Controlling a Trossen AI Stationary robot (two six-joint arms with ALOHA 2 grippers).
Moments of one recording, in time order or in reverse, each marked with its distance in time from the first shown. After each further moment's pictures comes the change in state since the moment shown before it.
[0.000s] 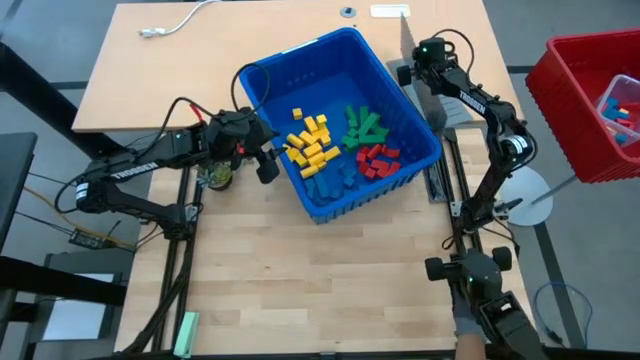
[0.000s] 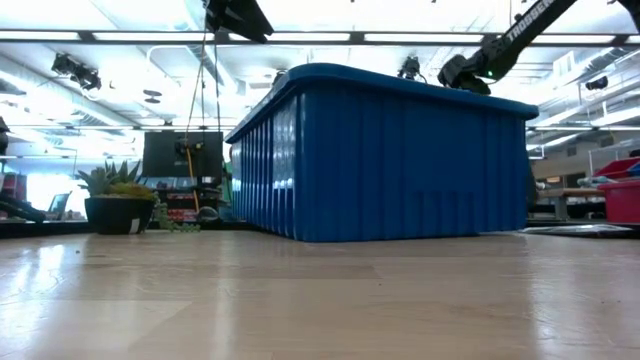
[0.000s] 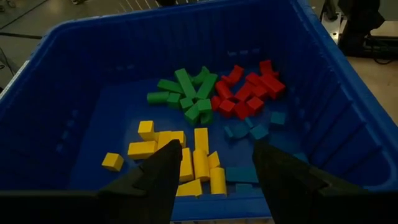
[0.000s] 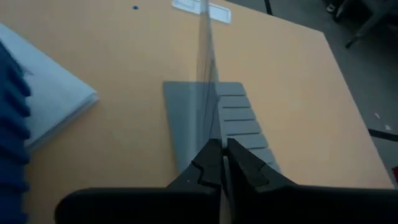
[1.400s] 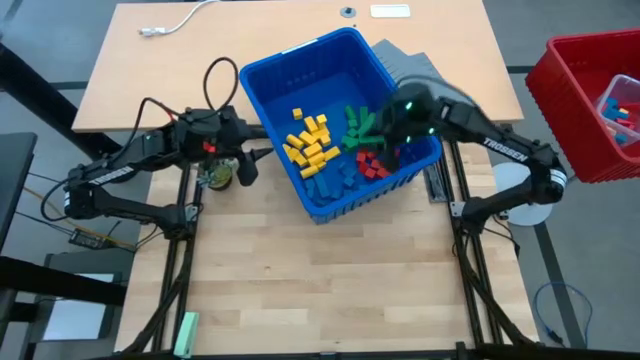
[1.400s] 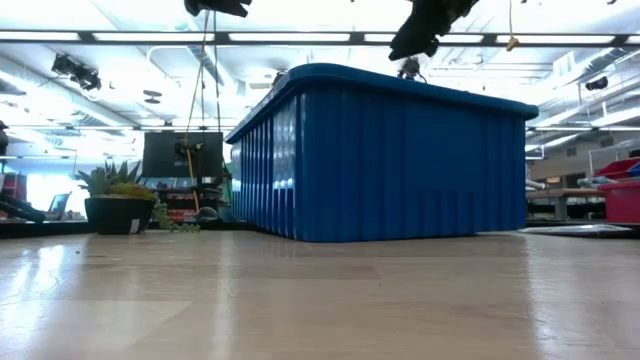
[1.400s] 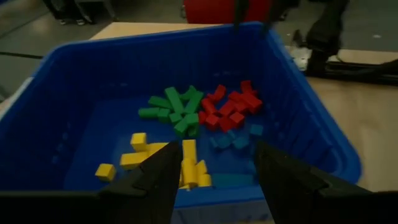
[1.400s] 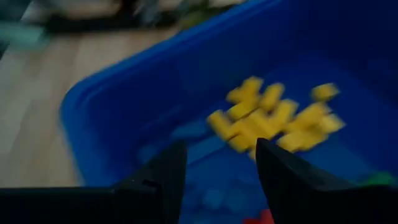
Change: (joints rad) left arm 0.001 -0.139 0.000 -0.051 0.085 -0.003; right arm 0.685 -0.433 -0.019 -0.486 -0.653 -0.195
